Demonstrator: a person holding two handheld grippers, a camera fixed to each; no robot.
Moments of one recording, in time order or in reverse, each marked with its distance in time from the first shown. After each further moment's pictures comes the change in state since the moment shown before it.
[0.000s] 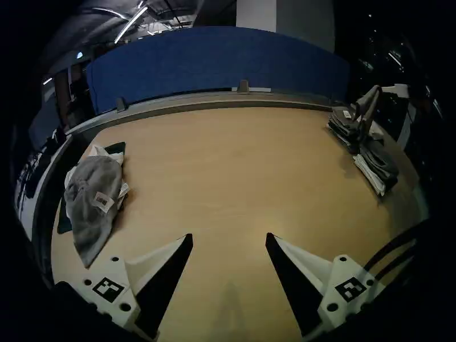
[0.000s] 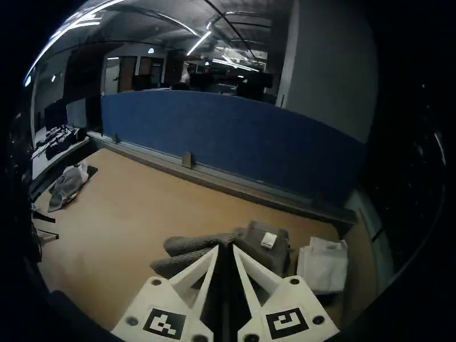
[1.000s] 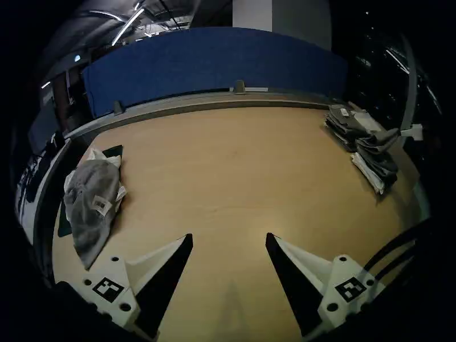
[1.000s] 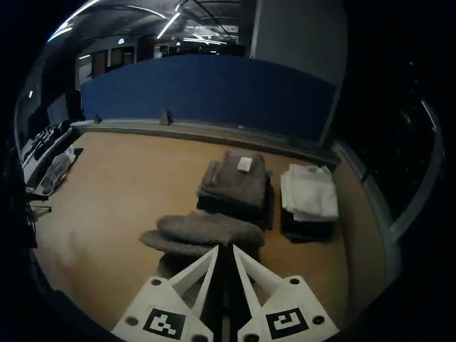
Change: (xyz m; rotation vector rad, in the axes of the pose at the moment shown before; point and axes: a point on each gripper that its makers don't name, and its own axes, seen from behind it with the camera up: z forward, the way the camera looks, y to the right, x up) left arm 0.003 0.009 -0.002 -0.001 0.000 0.020; right arm -0.161 0.029 -0.062 -0.107 -0.182 0.153
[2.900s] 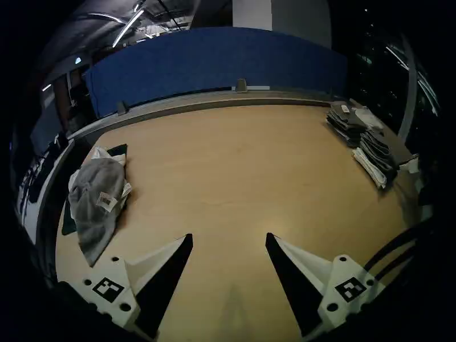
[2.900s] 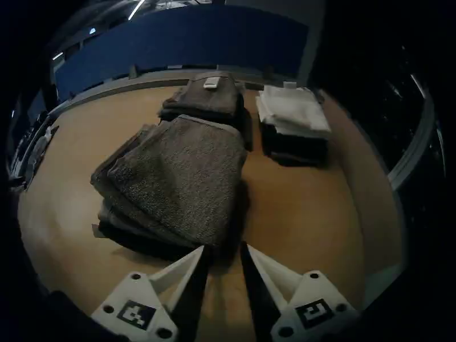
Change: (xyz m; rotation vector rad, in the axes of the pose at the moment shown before) left arm -0.008 -0.005 -0.011 0.022 -0.003 0.013; right arm -0.137 0.036 0.027 -0.100 -0.192 0.091
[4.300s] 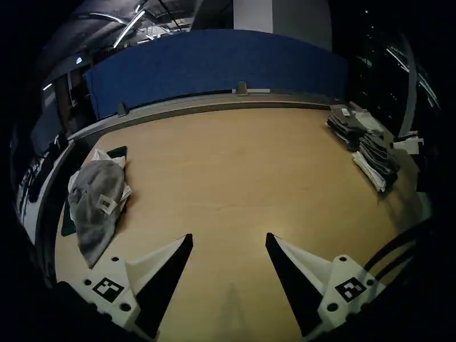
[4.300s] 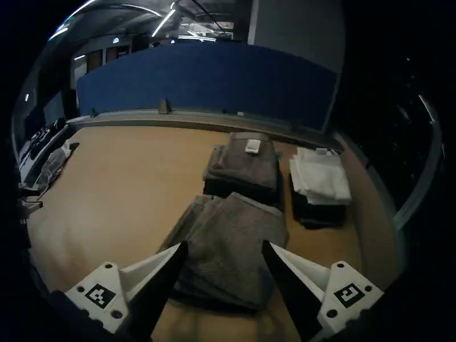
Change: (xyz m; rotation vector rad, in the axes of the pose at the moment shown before) left arm 0.006 -0.001 0.001 -0.001 0.014 -0.007; right arm 0.108 -0.084 -0.022 0.098 0.190 -0.092
